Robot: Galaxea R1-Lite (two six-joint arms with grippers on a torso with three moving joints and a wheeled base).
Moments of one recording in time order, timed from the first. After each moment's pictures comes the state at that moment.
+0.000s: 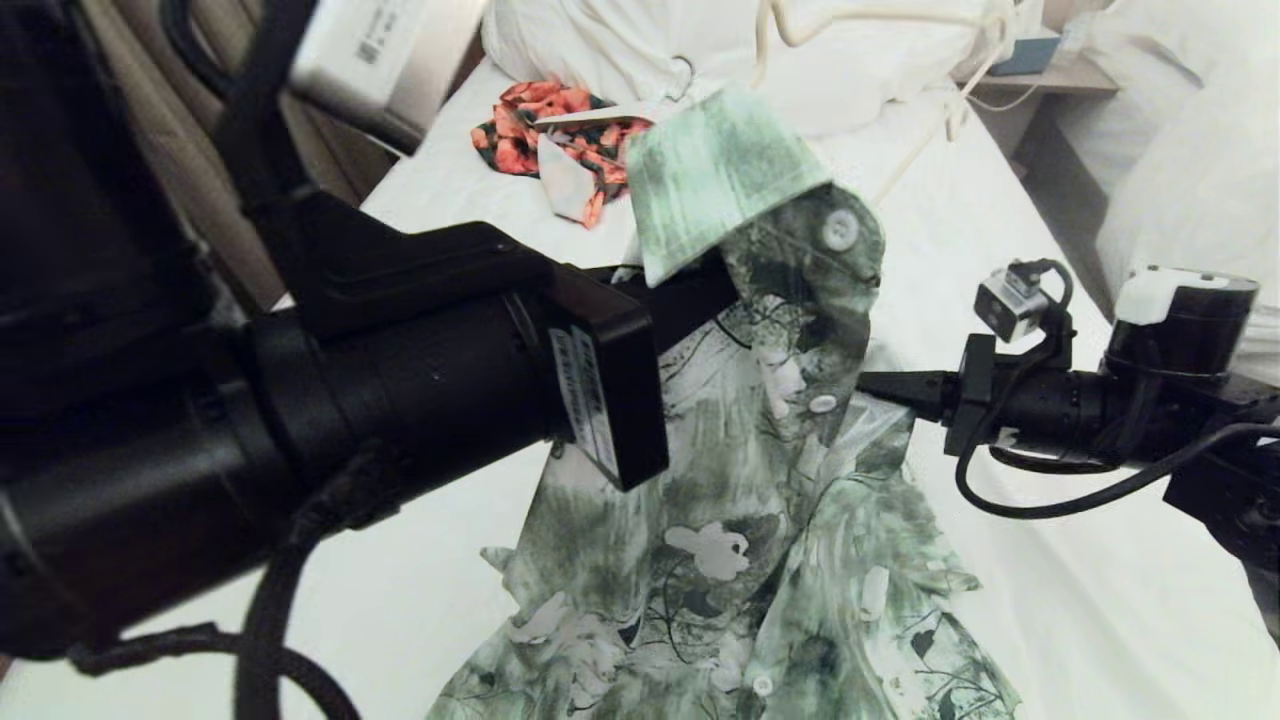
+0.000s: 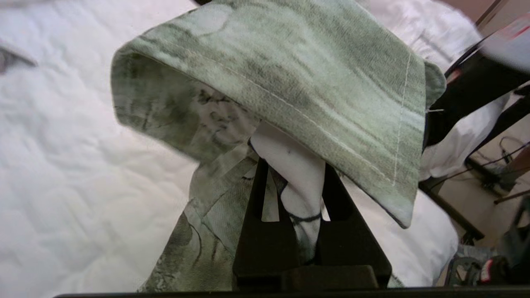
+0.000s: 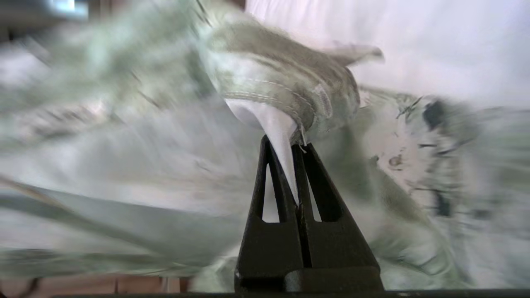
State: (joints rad) left arm -1.04 1.40 -0.98 -0.49 0.09 0.04; right arm 0.23 1.74 -0.87 -0.79 0.83 0.86
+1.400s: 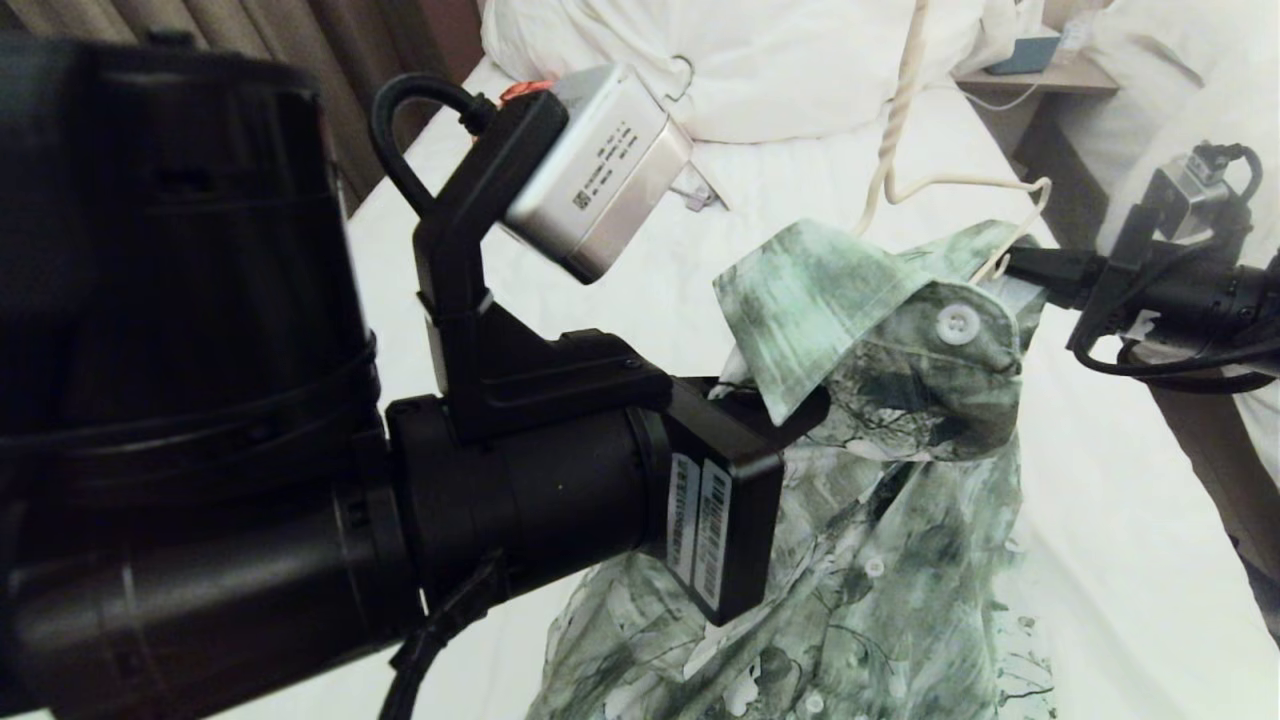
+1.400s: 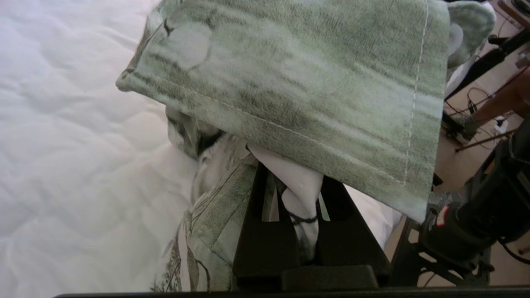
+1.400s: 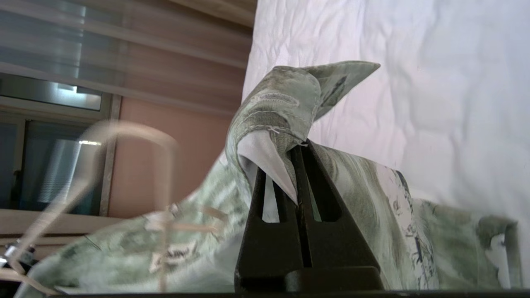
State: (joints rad) left arm -1.14 1.46 -1.03 -0.32 0.12 -0.02; right arm -0.02 1.66 -1.03 -0.75 0.83 0.95
